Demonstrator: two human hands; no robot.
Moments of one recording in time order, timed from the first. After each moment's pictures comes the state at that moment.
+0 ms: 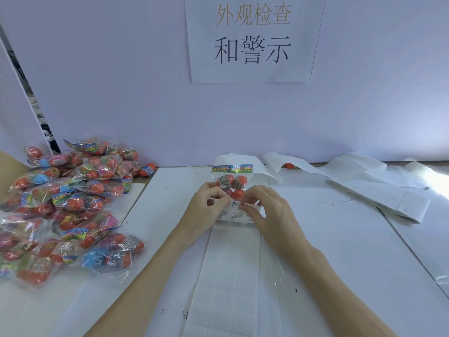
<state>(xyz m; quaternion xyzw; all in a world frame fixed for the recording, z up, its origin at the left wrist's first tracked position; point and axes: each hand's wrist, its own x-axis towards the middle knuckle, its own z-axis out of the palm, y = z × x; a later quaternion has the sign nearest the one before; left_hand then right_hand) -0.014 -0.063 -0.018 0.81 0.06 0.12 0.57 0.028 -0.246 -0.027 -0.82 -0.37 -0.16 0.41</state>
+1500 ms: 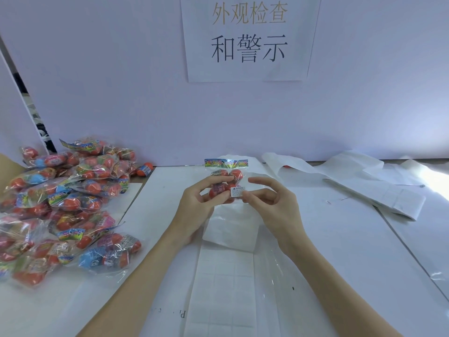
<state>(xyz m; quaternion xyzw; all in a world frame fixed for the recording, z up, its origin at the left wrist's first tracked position) -0.007 -0.055 -0.027 0.67 -0.04 0.14 0.73 0.022 -0.244 -0.012 -0.67 -0.14 0.04 0.73</state>
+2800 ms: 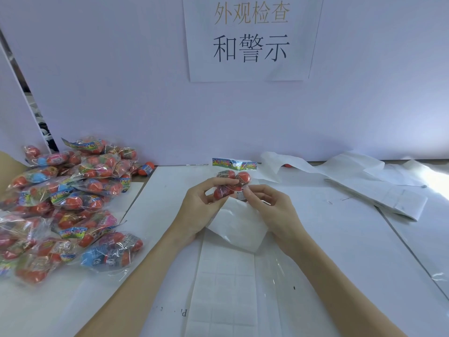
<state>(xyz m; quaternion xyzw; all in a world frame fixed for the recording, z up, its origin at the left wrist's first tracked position) -0.012 -0.060 -0.022 0.68 -0.04 0.13 0.72 0.025 -0.241 -0.013 -0.67 -0.10 0.13 0.72</state>
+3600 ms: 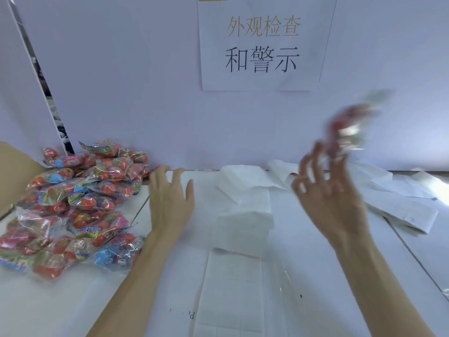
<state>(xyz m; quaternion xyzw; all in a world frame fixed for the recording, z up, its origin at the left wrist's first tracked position) -0.018 -0.003 -0.020 0.90 0.19 0.37 0.15 0.040 -0.296 0.037 -0.24 -0.18 0.19 0.93</state>
